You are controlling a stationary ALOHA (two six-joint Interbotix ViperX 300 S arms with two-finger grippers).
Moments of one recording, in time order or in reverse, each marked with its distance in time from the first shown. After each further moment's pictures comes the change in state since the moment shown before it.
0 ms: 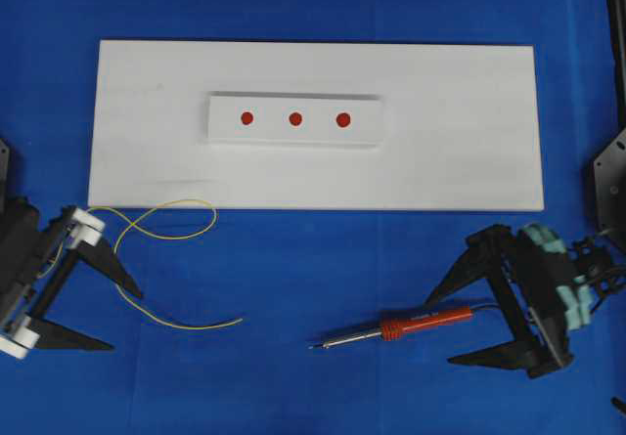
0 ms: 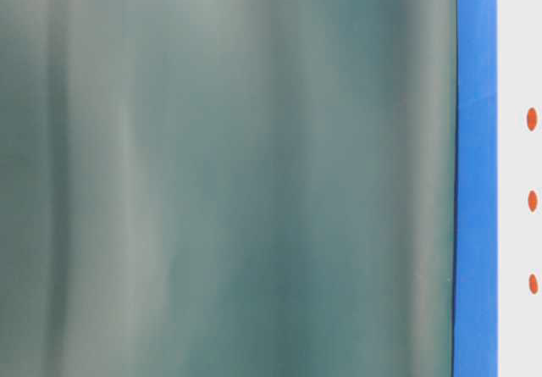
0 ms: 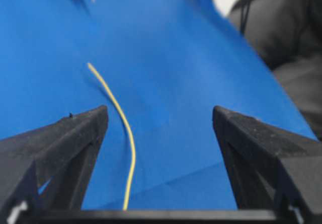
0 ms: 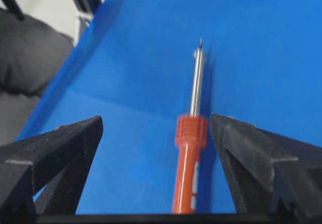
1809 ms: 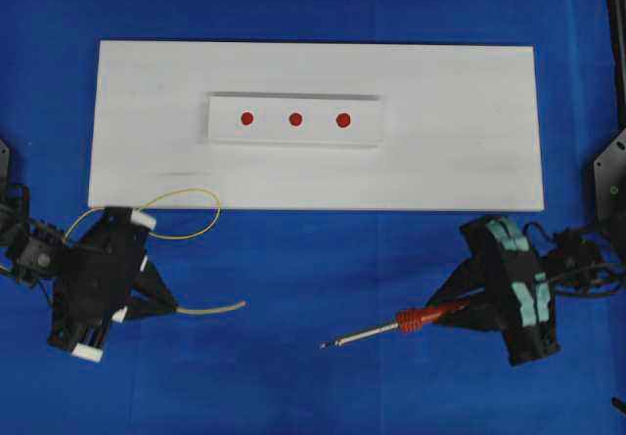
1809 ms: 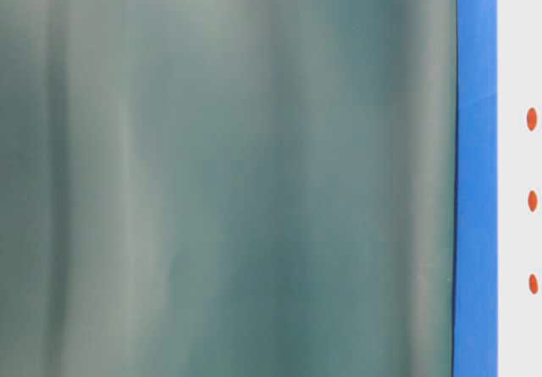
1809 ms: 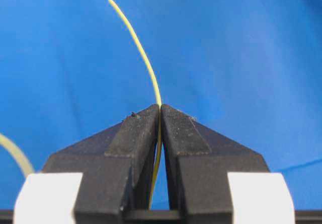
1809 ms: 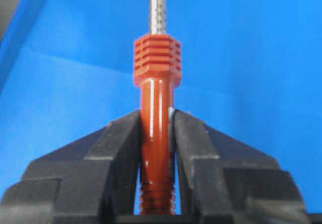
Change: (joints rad) left arm 0.124 0.021 -0.299 -0.008 0.620 0.002; right arm -0.084 -0.086 -0.092 0.160 0.379 -0.187
